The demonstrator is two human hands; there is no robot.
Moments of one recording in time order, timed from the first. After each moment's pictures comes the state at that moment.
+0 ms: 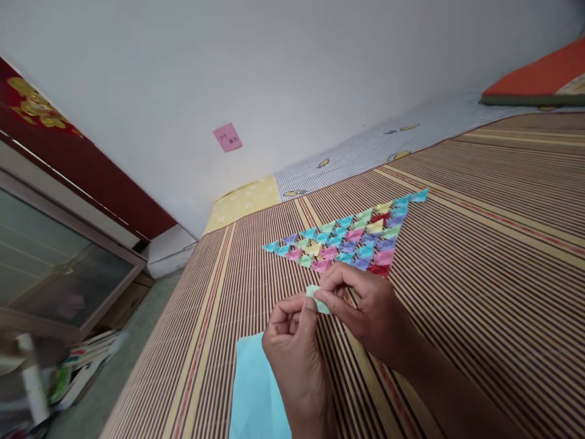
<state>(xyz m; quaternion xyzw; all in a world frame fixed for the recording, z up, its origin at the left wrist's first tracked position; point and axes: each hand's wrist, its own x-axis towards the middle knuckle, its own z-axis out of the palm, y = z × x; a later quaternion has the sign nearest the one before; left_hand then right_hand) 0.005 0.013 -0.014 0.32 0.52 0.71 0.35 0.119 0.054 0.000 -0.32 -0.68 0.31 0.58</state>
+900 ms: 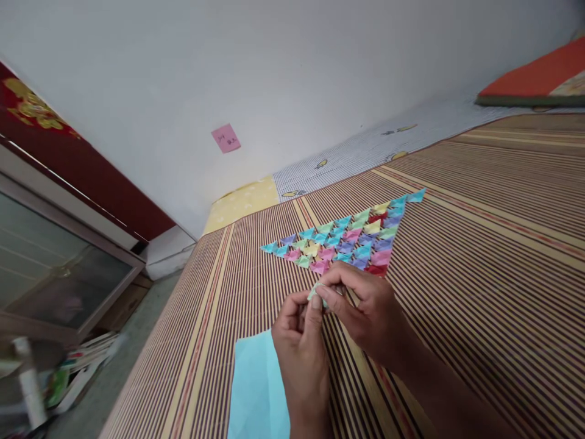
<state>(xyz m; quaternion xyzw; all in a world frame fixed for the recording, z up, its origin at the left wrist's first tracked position) 0.008 0.011 -0.004 0.42 0.52 0.64 0.39 0.120 0.052 0.002 -0.33 -0.68 0.29 0.58</state>
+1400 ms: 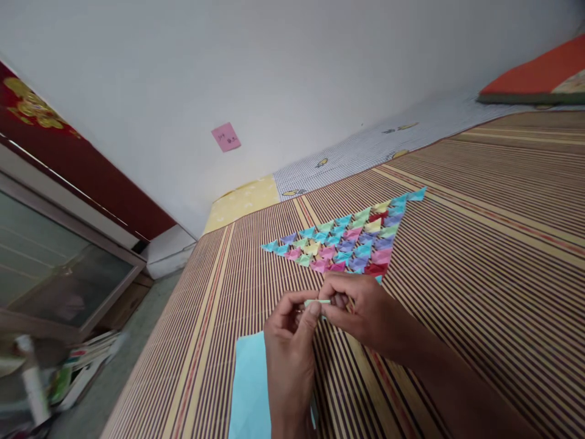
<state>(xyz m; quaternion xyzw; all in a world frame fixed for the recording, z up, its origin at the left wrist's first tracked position) -0.015 0.008 0.002 0.45 0.53 0.60 0.41 0.129 0.057 0.001 -0.33 -0.72 0.40 0.45</state>
